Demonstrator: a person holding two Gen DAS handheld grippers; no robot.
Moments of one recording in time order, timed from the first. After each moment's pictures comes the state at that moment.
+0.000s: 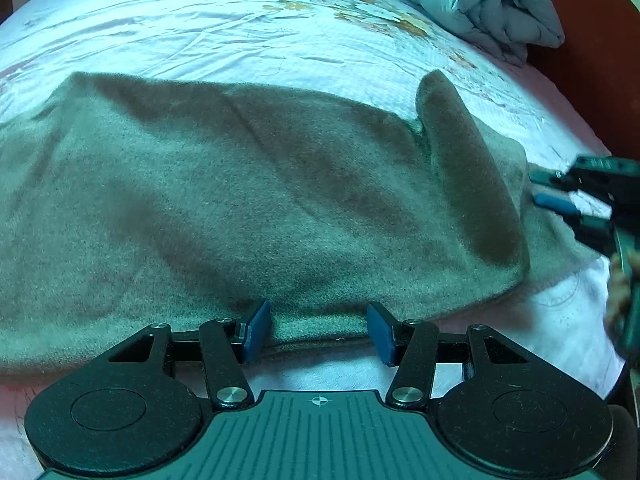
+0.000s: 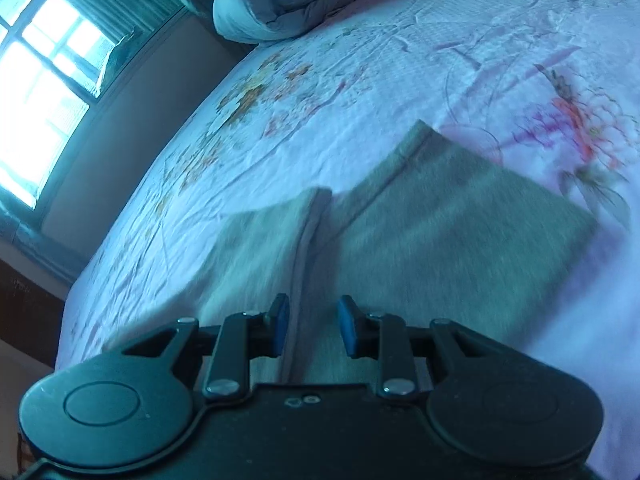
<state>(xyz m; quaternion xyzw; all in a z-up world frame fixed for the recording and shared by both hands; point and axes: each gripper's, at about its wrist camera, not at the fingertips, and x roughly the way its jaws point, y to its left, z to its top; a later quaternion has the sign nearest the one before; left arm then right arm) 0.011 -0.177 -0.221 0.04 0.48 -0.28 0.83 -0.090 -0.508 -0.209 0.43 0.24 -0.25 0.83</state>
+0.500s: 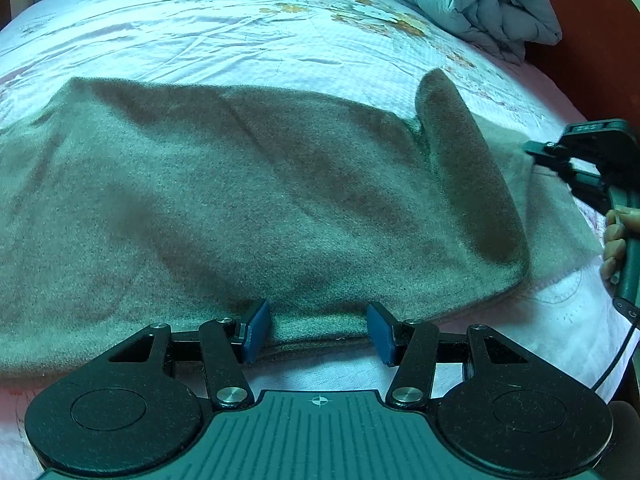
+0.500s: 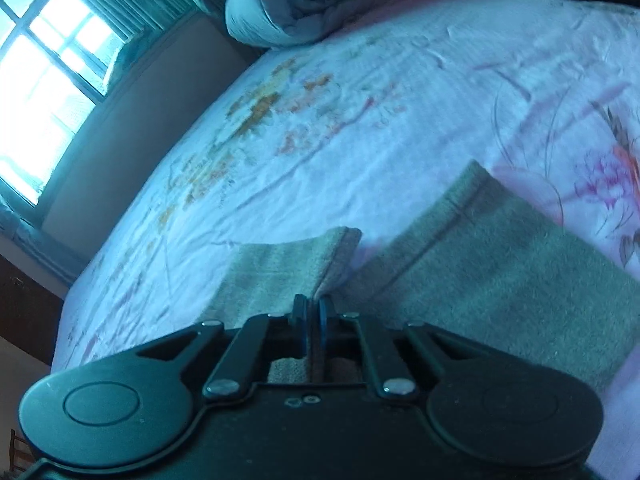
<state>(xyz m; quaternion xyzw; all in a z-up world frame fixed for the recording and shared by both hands) 0.013 -0.180 -0.223 0.04 0.48 -0.29 0.83 -0.057 -0.520 -0.198 0.41 0.23 -0.24 0.85</state>
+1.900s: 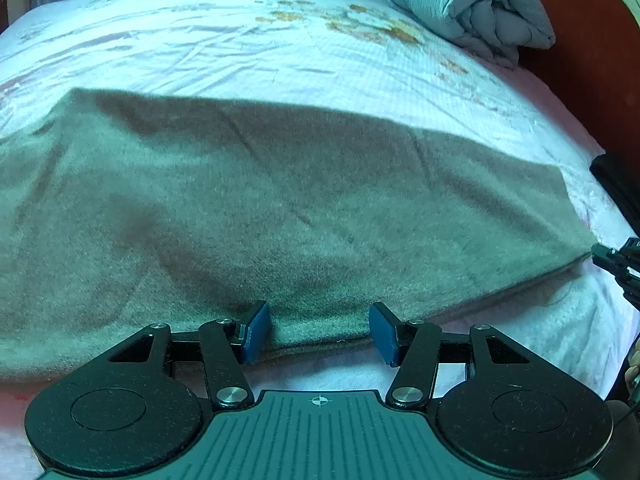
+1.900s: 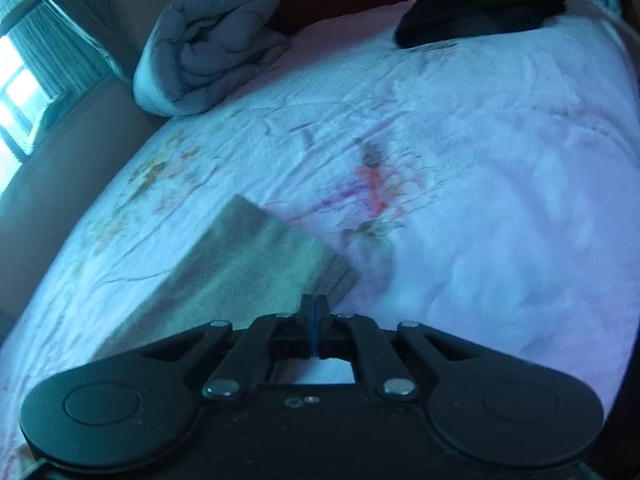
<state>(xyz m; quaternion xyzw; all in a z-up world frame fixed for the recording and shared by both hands) 0.009 -0.175 -0.212 0.04 0.47 -0.29 0.83 -0.193 -0.509 -0.213 0.39 0.19 -0.39 0.81</state>
